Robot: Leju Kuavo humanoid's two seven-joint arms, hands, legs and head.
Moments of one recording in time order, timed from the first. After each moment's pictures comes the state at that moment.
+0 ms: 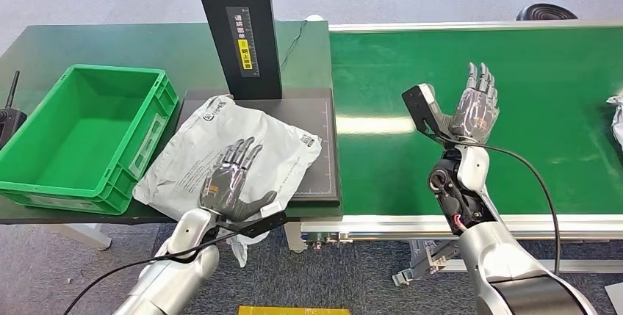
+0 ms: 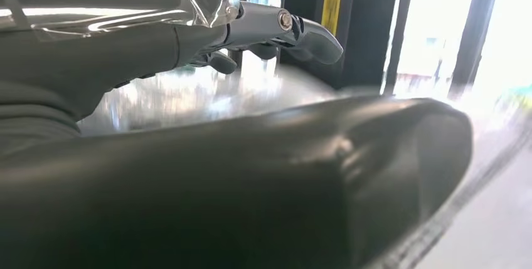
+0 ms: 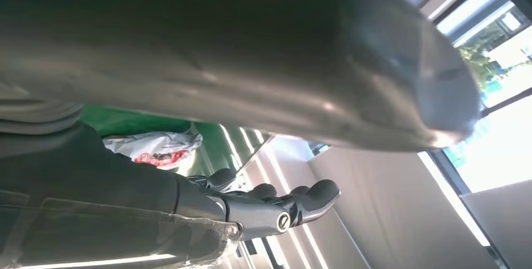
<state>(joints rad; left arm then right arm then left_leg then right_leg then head) -0.46 -0.06 -0.47 -0.72 -1.16 0.55 -0.20 -0.76 -0.10 0.26 -0.50 1.20 -0.65 -0.17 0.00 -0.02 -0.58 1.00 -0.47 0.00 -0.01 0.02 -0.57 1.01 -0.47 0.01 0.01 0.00</state>
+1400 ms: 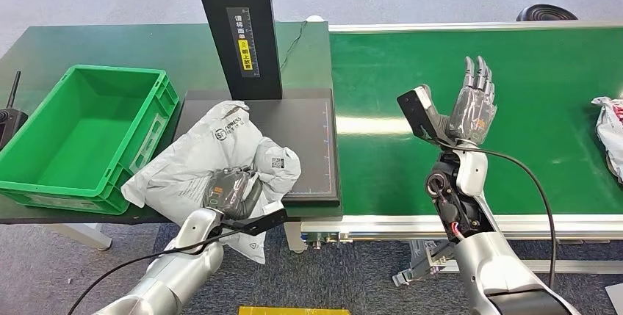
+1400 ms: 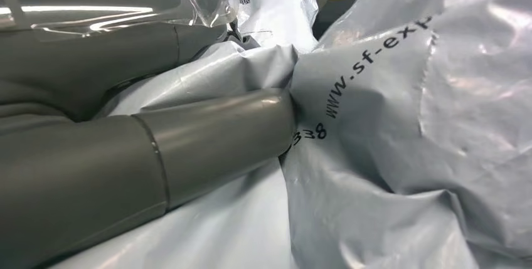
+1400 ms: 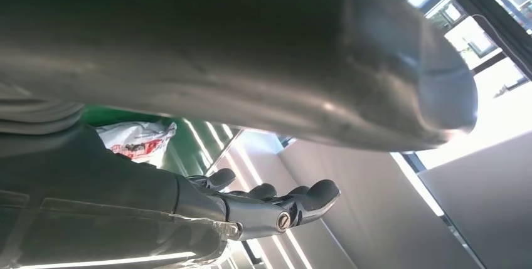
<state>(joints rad) -0.58 -0.11 -0.43 -0.40 -1.14 0.65 -0.24 -0.69 -0.08 0.23 -0.64 1.22 -0.65 -0.26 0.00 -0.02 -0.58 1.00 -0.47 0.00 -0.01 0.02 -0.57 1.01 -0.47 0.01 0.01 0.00</state>
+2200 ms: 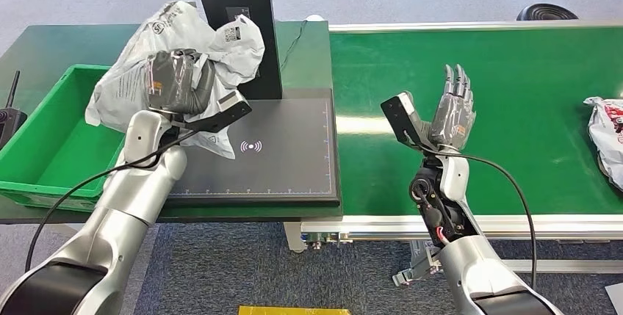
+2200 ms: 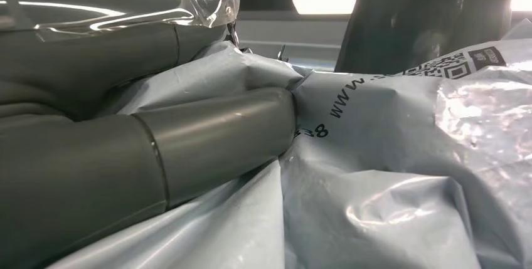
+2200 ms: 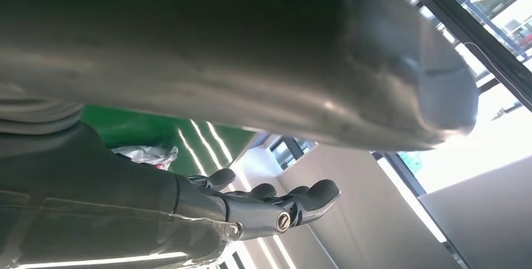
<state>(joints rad) -0.87 -0.01 -0.31 -0.71 -1.16 0.68 -0.24 -0.68 -0.02 0.24 -0.61 1.20 -0.65 -0.26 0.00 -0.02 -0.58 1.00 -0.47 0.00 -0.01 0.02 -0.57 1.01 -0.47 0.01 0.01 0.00</state>
